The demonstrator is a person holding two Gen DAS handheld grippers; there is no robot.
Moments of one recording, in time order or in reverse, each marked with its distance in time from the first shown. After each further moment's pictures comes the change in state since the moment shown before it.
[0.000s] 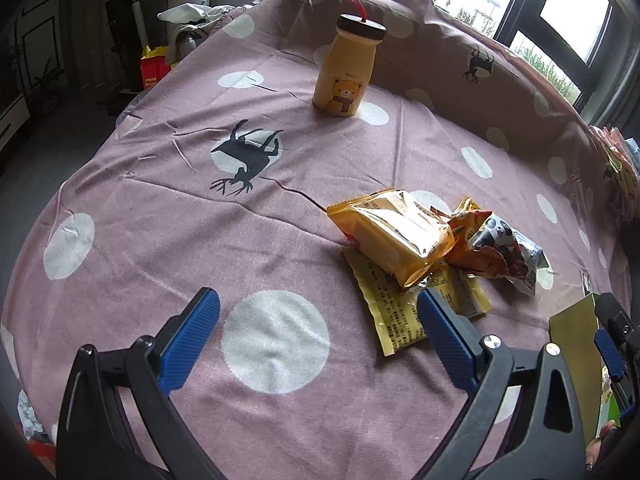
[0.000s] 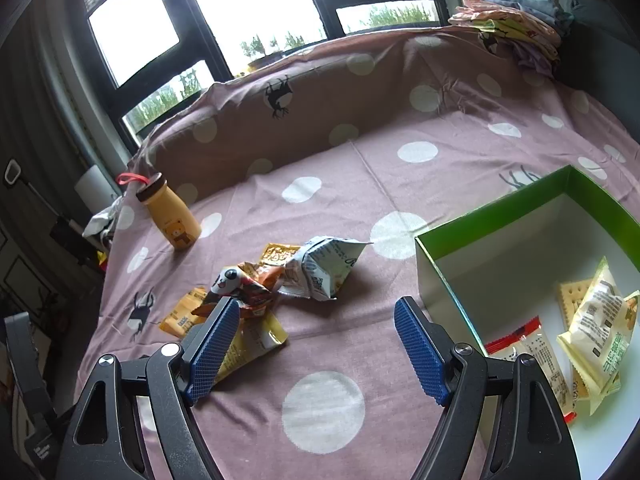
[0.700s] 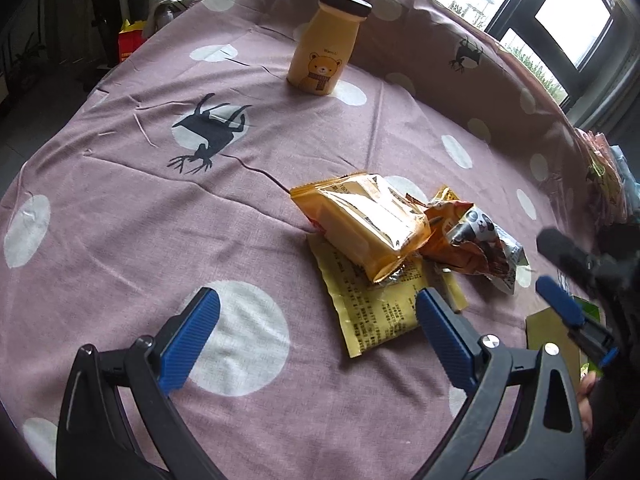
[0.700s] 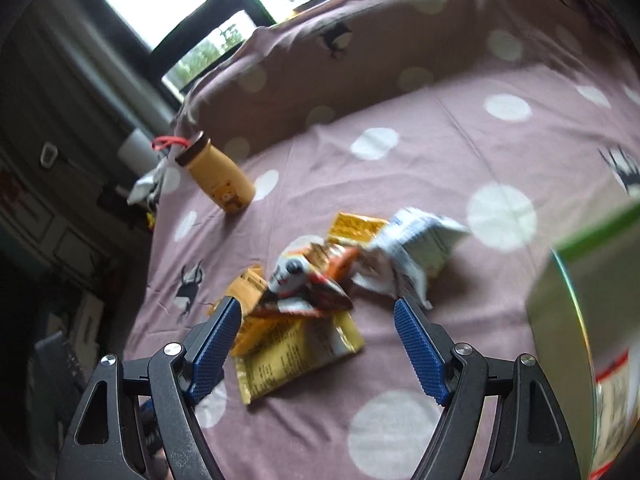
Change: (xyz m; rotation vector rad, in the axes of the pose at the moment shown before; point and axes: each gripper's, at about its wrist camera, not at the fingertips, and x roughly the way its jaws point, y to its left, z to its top) left arm 0.018 -0.011 0.002 -0.038 0.071 -0.100; right arm 0.070 0.039 0.029 -0.044 0.208 0.218
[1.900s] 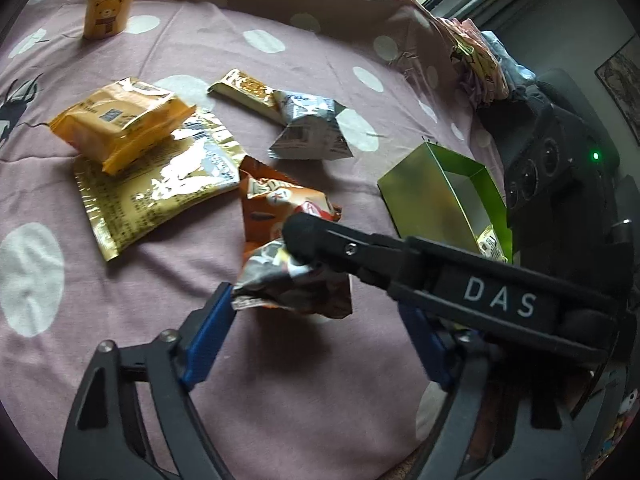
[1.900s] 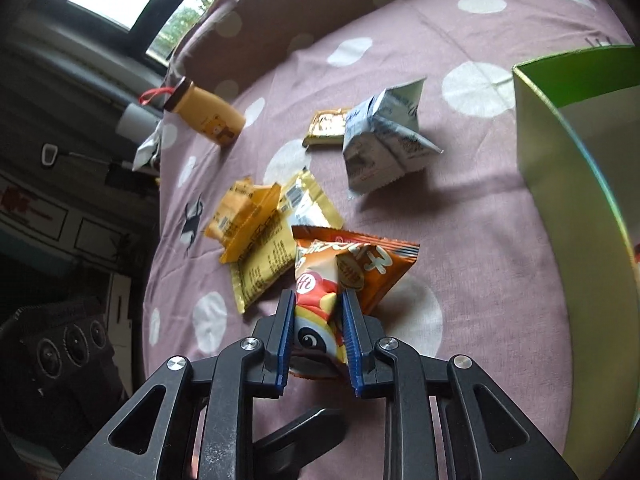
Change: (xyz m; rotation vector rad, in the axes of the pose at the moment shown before) left arm 0.007 -0.089 -0.059 0.309 0.276 -0.451; right arm -0.006 -0.041 -0.059 0.154 0.241 0.116
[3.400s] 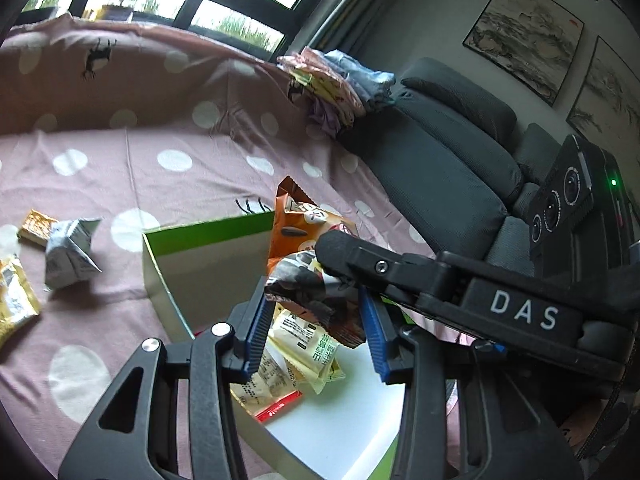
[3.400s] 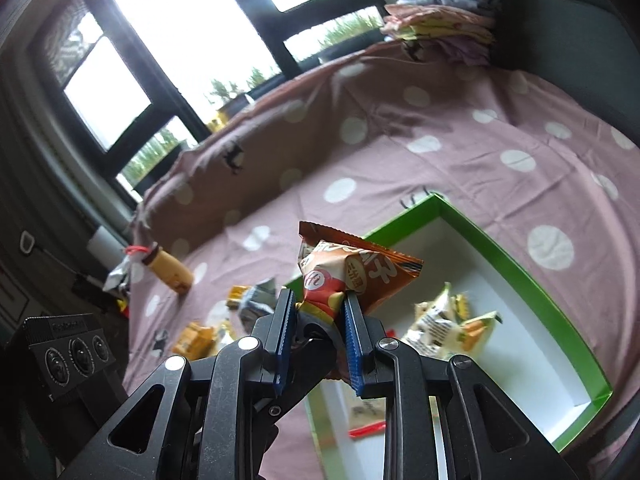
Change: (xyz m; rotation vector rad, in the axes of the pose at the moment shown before) left arm 0.013 -0.166 0.006 0.318 -0.227 -0.301; right arm -0.204 -0.056 -0.019 0.069 -0.518 -0.239
